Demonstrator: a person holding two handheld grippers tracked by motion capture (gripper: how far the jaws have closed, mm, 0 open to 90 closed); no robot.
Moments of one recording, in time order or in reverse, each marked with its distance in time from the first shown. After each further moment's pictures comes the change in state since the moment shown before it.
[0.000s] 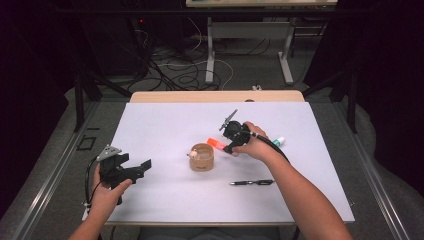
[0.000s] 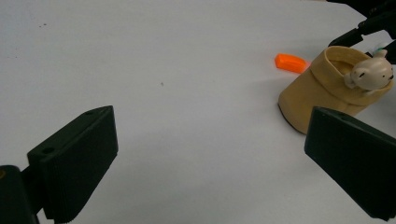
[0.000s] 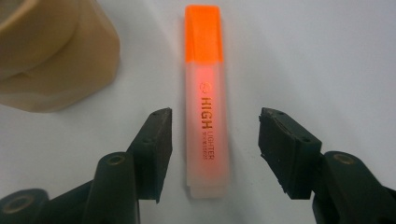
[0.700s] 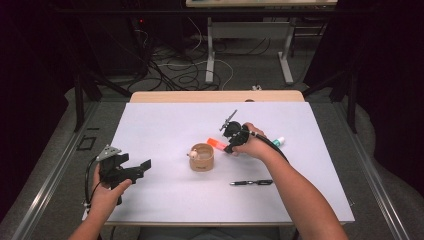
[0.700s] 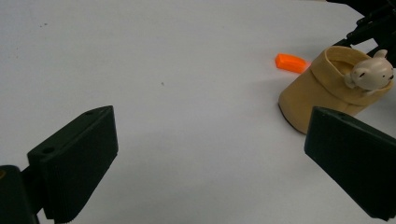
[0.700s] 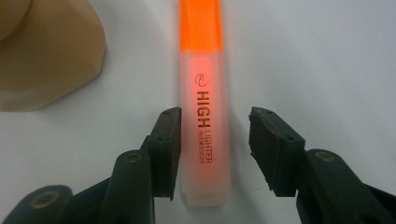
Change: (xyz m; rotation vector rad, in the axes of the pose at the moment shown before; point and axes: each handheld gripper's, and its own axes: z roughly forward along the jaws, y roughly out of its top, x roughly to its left) left arm 0.000 0.000 0.000 -0.006 0.001 -0.003; right arm -0.009 -0.002 0.014 0.030 0.043 0.018
